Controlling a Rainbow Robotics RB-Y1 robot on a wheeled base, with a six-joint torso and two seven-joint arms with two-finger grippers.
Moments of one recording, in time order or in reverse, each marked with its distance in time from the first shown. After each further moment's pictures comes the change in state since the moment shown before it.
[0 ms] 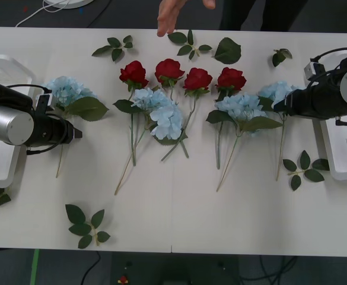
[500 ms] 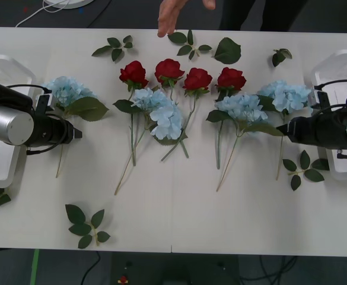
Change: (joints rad) right arm 0.226 -0.049 -0.024 -0.131 -0.019 -0.182 -0.002; left arm 0.000 0.000 0.000 0.000 0.000 0.000 0.000
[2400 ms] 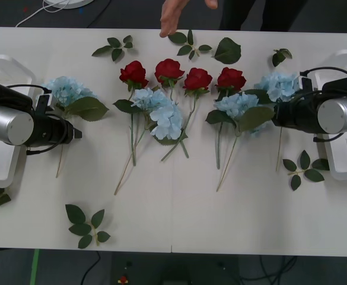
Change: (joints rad) right arm -0.138 0.175 -0.028 0.179 0.162 -0.014 -0.008; left arm 0.000 0.000 0.000 0.001 -0.001 0.000 0.000
